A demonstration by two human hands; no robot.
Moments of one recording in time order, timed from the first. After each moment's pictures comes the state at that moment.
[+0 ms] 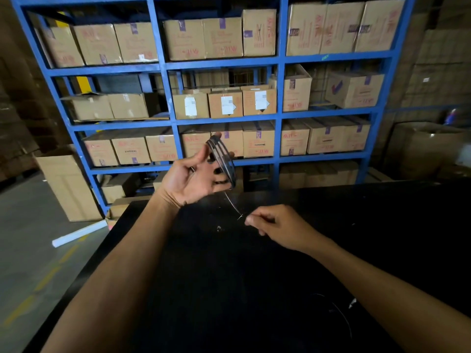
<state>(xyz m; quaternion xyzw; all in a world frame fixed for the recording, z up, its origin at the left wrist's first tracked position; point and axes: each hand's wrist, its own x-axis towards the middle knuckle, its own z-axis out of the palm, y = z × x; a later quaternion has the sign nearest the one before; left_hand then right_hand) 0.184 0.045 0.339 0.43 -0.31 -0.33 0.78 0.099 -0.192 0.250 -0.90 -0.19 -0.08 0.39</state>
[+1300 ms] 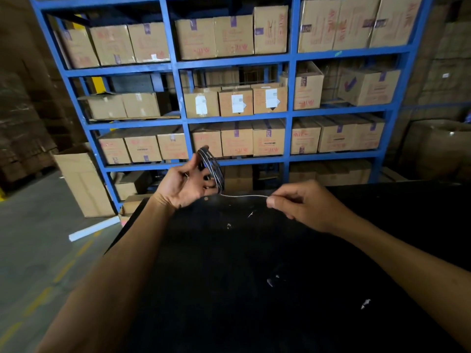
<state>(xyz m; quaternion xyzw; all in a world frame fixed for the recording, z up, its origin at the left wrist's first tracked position) 0.197 0.090 0.315 0.49 -0.20 -0.24 0.82 0.071 -0.202 0.311 -0.89 -0.25 -0.13 0.37</state>
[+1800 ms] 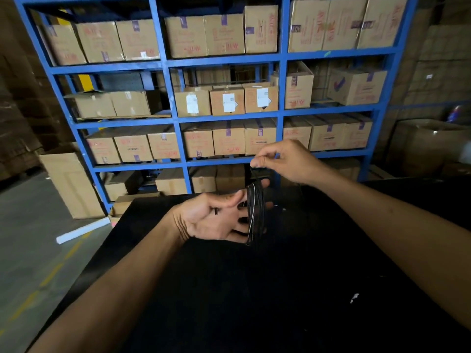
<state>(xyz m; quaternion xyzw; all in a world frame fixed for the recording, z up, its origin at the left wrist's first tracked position) 0.128 0.035 0.303 0.48 -0.33 -0.52 0.62 0.134 -0.204 0.363 -0.90 -0.24 -0.16 0.33</state>
